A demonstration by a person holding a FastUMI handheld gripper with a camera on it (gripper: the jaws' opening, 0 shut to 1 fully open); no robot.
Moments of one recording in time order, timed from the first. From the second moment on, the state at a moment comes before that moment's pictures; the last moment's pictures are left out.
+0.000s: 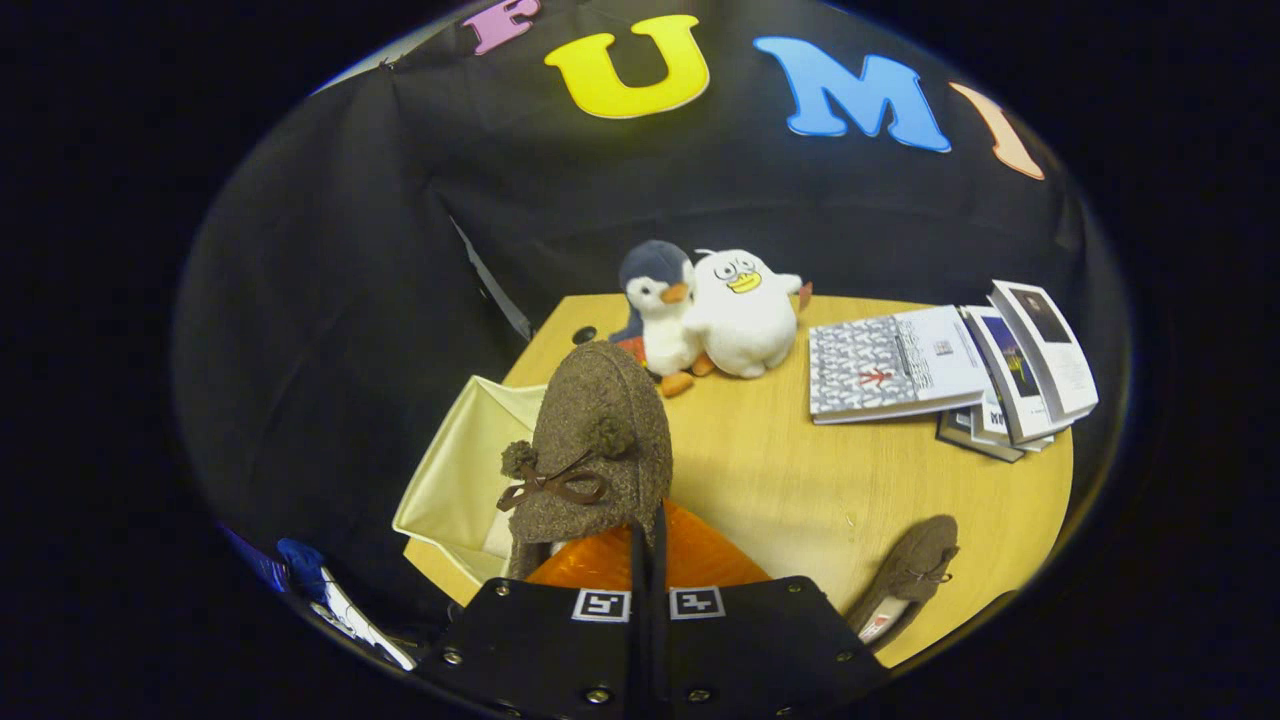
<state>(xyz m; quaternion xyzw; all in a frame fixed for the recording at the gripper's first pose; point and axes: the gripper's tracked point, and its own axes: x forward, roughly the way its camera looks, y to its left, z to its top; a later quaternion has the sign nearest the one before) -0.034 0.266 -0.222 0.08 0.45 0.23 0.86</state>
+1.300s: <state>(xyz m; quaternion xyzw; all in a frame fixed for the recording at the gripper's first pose) -0.046 0.495 -0.381 -0.09 0.58 0.29 0.76</state>
